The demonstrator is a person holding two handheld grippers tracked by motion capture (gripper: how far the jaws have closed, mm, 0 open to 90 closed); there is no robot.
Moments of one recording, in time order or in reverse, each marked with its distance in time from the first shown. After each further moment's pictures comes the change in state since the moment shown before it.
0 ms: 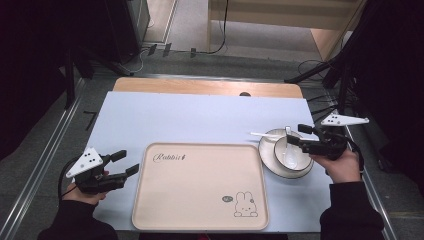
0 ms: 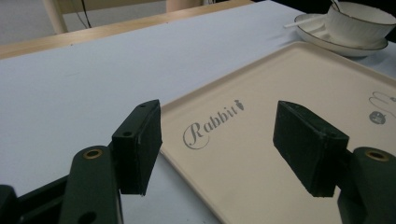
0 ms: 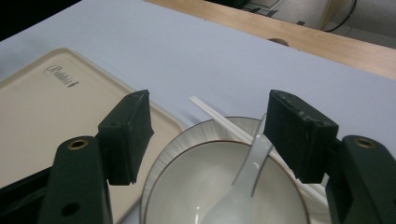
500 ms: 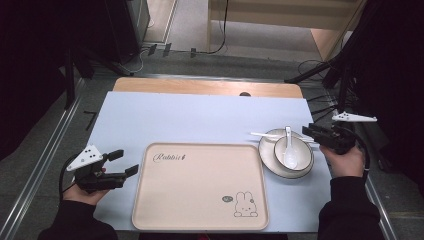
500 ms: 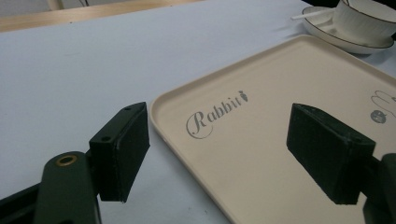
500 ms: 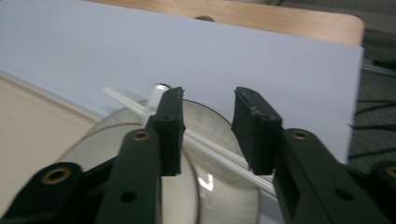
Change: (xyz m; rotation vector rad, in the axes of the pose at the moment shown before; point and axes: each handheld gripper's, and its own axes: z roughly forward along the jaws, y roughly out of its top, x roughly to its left) left arm 0.008 0.002 0.002 0.057 -0.004 -0.067; right arm -0.054 -0.022 0.004 0.023 -0.178 0.148
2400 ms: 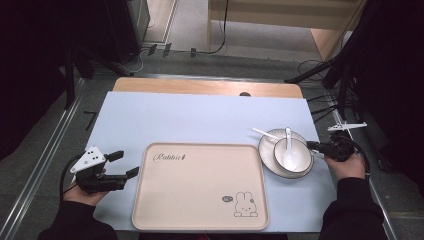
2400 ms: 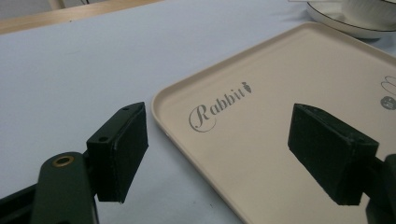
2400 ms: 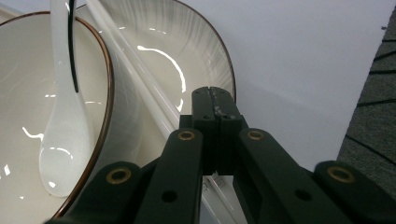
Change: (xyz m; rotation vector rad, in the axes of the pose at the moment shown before) left arm -0.002 -0.002 0.002 0.021 0.012 0.048; right arm -0.037 -0.038 0.022 0.239 0.059 0.009
